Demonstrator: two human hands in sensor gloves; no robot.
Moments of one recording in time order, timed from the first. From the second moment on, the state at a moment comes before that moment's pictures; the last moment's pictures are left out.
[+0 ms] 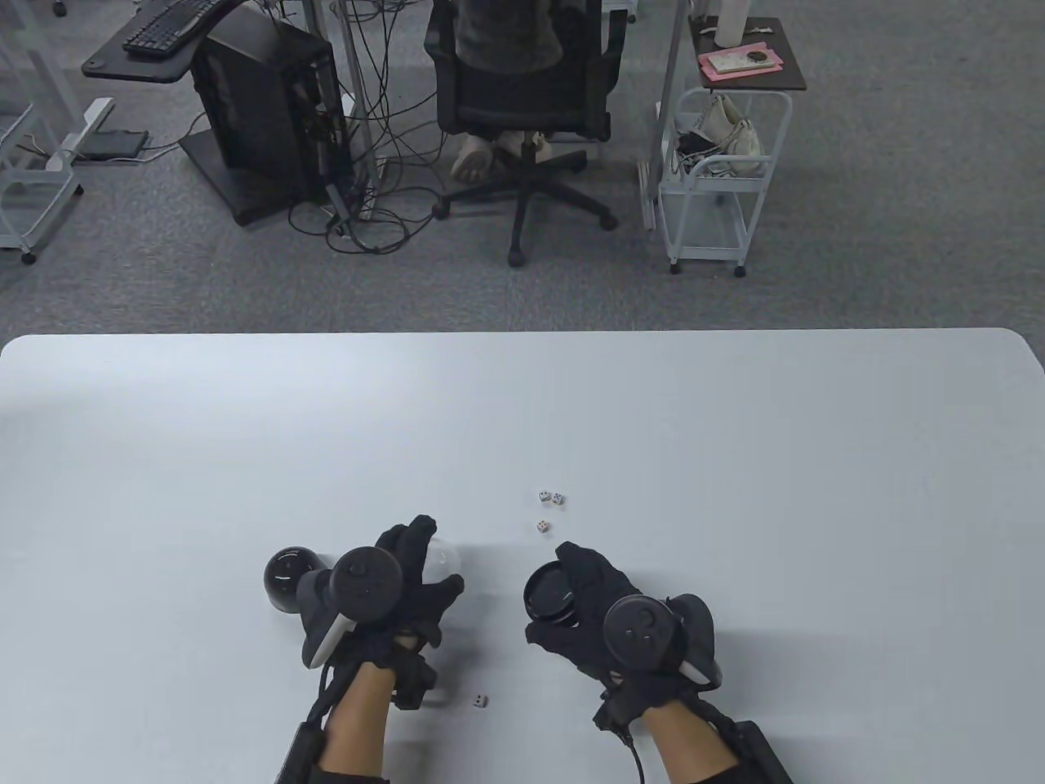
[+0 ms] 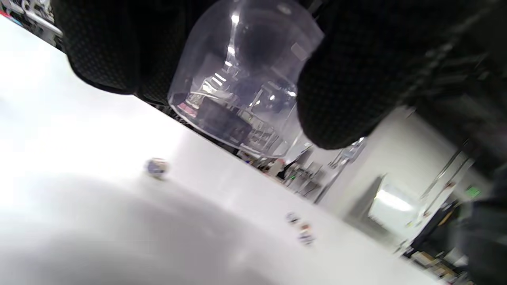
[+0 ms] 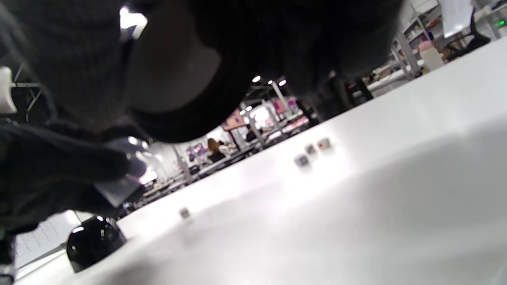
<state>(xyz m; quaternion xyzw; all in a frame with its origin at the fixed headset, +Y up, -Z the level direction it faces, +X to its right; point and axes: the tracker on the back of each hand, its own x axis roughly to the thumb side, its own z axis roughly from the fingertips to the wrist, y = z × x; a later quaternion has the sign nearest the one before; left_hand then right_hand) -0.197 -0.732 -0.323 0.01 -0.05 0.25 0.97 0.095 -0.740 -0.293 0.22 -0.04 0.93 0.28</state>
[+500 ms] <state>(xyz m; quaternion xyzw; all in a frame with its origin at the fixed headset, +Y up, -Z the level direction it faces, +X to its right) -0.197 -0.760 -0.339 -0.08 0.00 0.13 0.99 0.099 -0.738 -0.294 0.21 -0.04 0.93 0.28</state>
